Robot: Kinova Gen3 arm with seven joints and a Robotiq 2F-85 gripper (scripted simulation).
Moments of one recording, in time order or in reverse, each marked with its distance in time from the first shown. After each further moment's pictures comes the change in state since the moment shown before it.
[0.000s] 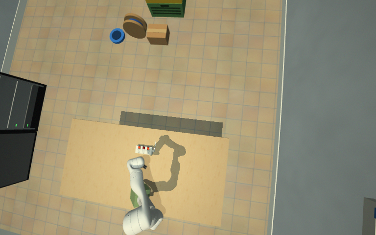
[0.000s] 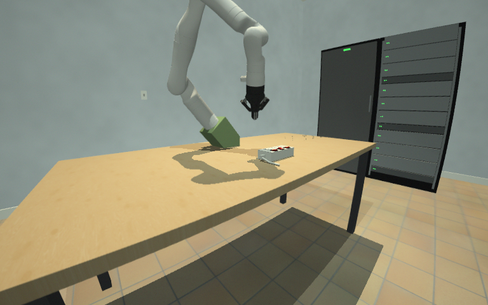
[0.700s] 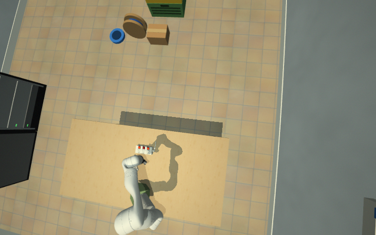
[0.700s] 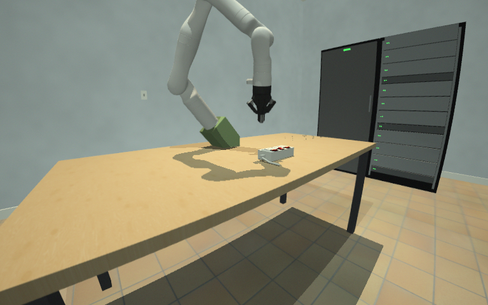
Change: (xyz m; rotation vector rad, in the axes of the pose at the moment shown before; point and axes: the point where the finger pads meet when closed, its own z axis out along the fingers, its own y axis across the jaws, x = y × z) arm -0.036 0.017 0.000 0.042 -0.147 -0.010
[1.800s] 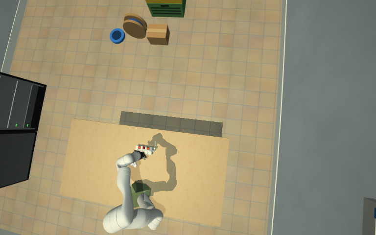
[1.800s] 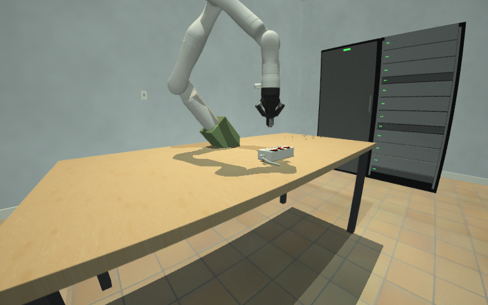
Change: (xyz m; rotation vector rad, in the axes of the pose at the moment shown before) arm -0.042 0.023 0.008 0.057 -0.186 -0.020
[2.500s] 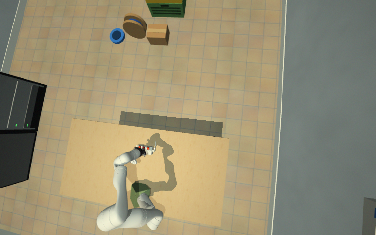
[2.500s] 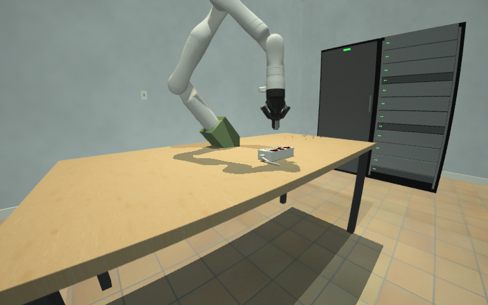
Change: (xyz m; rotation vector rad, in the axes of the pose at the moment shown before) arm -0.028 0.013 0.007 0.030 -0.113 -0.006
